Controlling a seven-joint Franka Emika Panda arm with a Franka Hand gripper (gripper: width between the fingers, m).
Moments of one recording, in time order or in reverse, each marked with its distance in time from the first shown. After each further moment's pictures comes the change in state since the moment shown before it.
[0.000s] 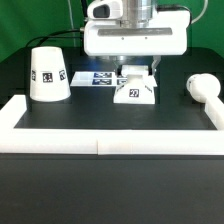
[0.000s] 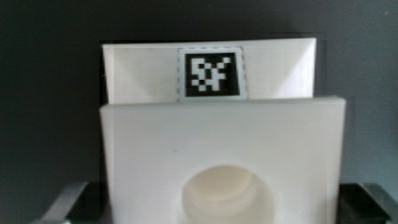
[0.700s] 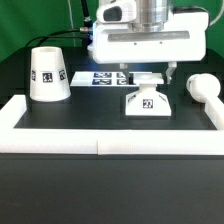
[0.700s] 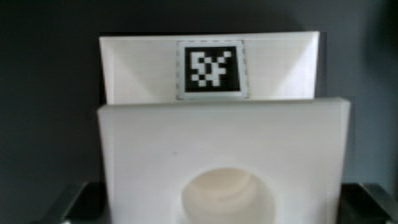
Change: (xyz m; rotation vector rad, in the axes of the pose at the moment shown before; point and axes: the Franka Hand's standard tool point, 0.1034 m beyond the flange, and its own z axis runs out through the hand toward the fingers) arm 0.066 -0.029 -0.006 0.014 0.057 -0.036
